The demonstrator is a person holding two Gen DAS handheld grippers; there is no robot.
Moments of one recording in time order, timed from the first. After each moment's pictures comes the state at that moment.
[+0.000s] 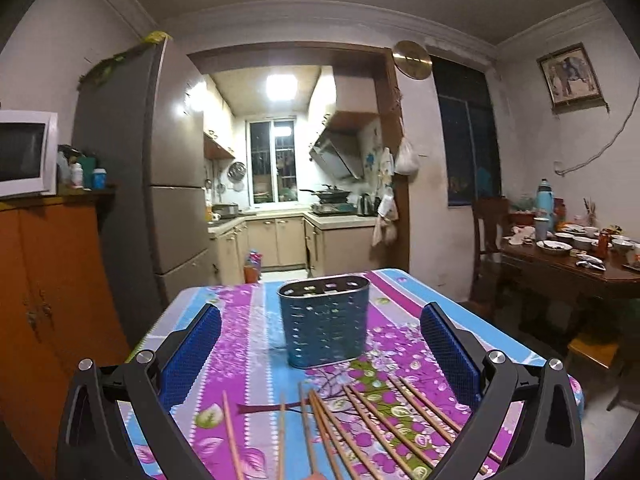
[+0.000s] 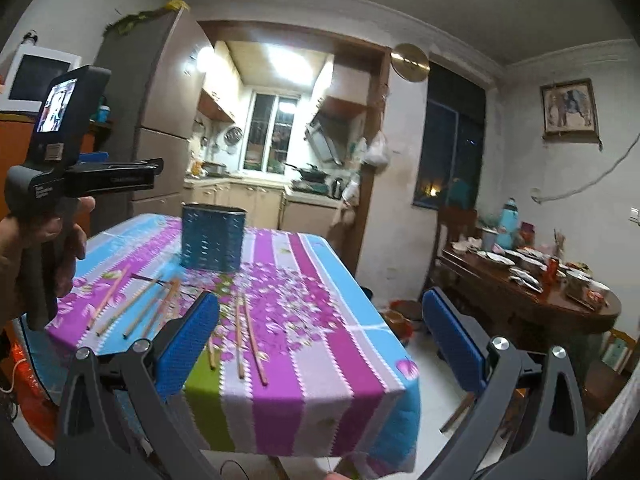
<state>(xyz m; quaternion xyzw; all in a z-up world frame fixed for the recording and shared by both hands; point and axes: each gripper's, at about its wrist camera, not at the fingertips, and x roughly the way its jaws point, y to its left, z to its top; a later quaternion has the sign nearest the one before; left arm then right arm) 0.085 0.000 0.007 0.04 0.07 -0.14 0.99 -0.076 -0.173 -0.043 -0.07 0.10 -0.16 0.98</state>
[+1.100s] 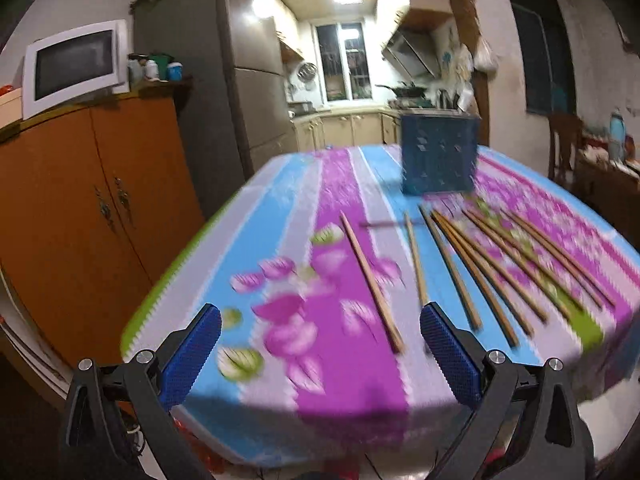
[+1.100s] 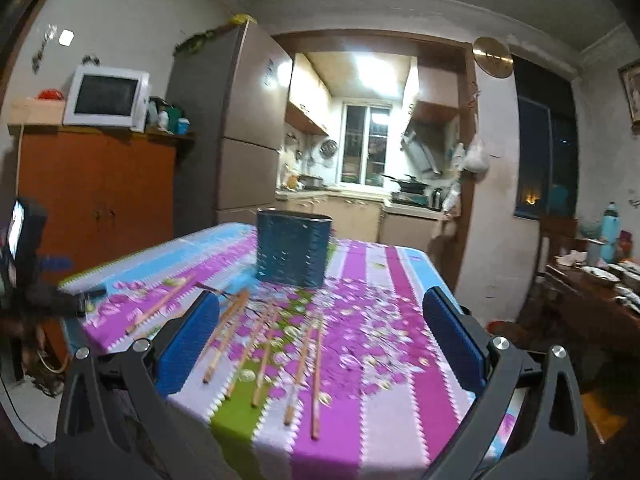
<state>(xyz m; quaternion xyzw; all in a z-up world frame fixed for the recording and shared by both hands) 0.045 0.098 -0.121 0.07 0.26 0.00 0.96 -0.002 -0.206 -0.067 -0.05 0.08 0.07 0.99</state>
